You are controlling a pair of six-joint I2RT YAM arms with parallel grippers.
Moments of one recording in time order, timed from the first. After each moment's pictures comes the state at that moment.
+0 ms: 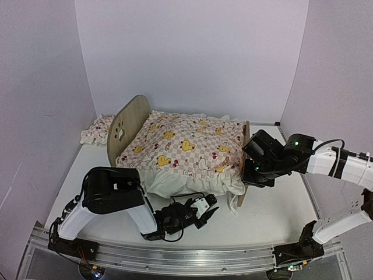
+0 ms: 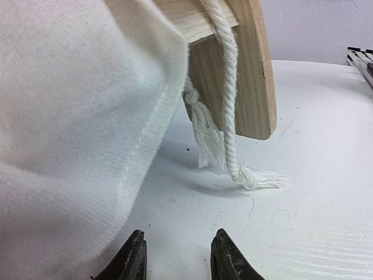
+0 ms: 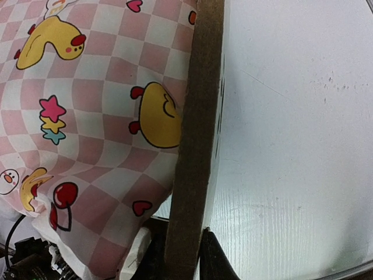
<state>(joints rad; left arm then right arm) -1.30 2.37 0.95 1.31 -0.28 0.19 0.94 1.28 1.04 -0.87 0.29 1.00</state>
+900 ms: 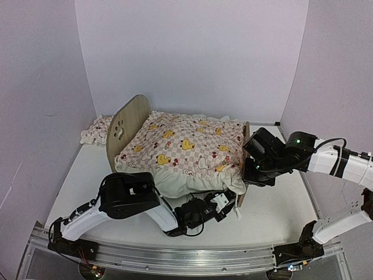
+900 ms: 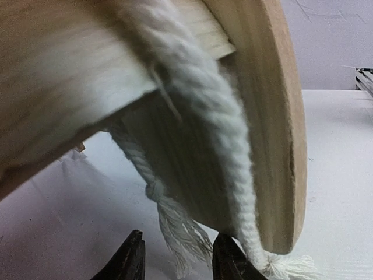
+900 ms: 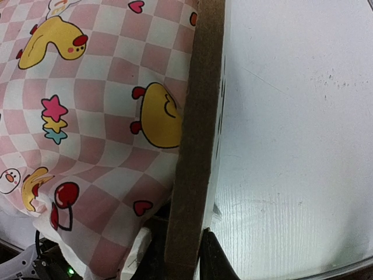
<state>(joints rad) -1.29 2.55 1.30 1.27 -0.24 0.26 0.94 1.28 1.07 -0.90 0.27 1.01</state>
